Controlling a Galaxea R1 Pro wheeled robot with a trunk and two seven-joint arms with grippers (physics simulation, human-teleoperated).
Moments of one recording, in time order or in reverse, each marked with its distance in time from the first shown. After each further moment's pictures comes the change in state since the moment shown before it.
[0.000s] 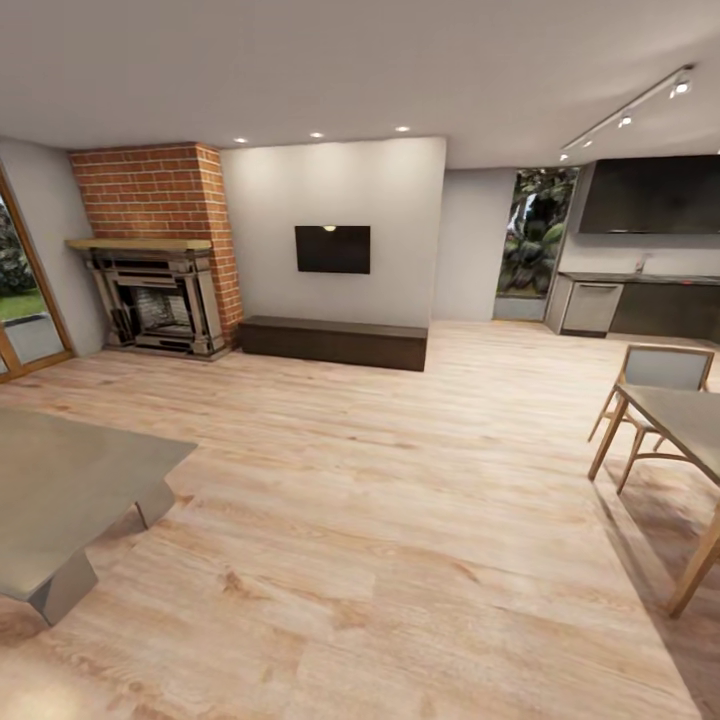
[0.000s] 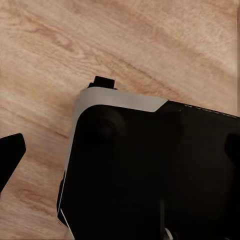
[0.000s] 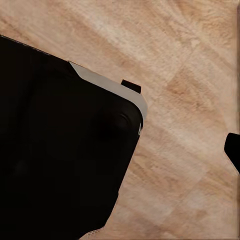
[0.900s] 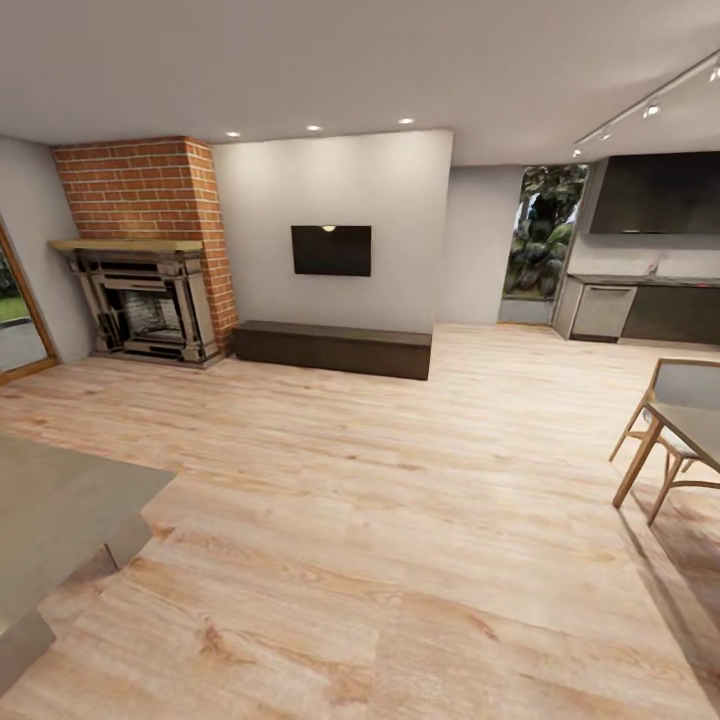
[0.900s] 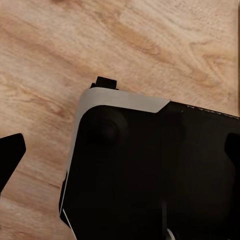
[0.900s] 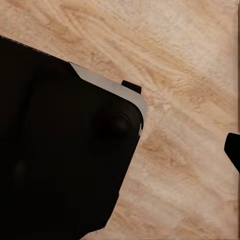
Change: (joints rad) left arm 0.000 0.005 0.000 0.000 0.000 0.000 0.001; right arm 0.000 0.002 -0.002 0.000 0.000 -0.001 -0.001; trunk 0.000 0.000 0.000
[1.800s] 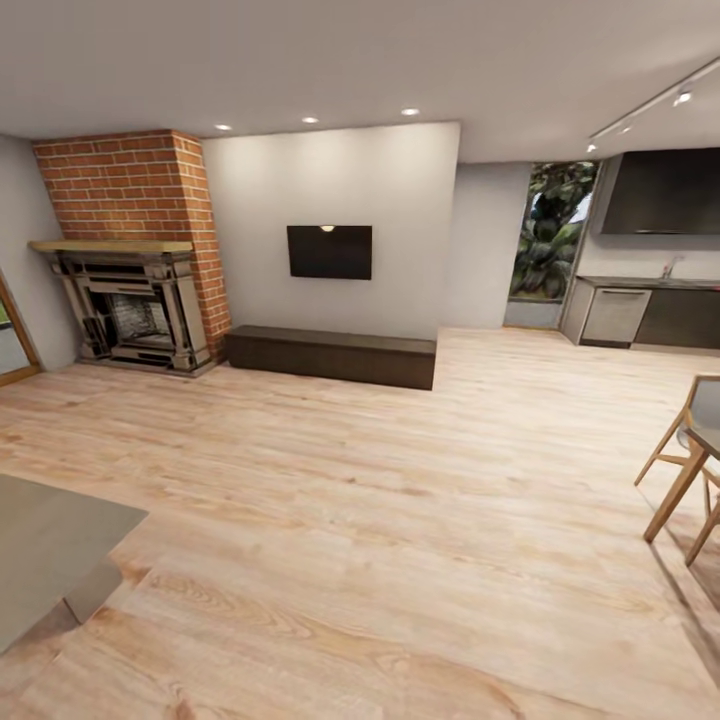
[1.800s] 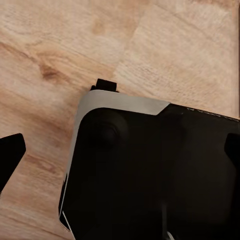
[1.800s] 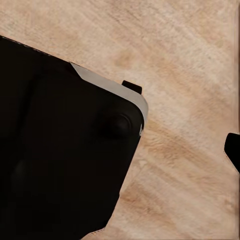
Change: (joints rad) left arm 0.000 0.000 0.001 0.000 0.000 -0.009 0.001; right arm 0.000 0.001 0.000 0.000 0.000 0.000 0.000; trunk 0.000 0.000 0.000
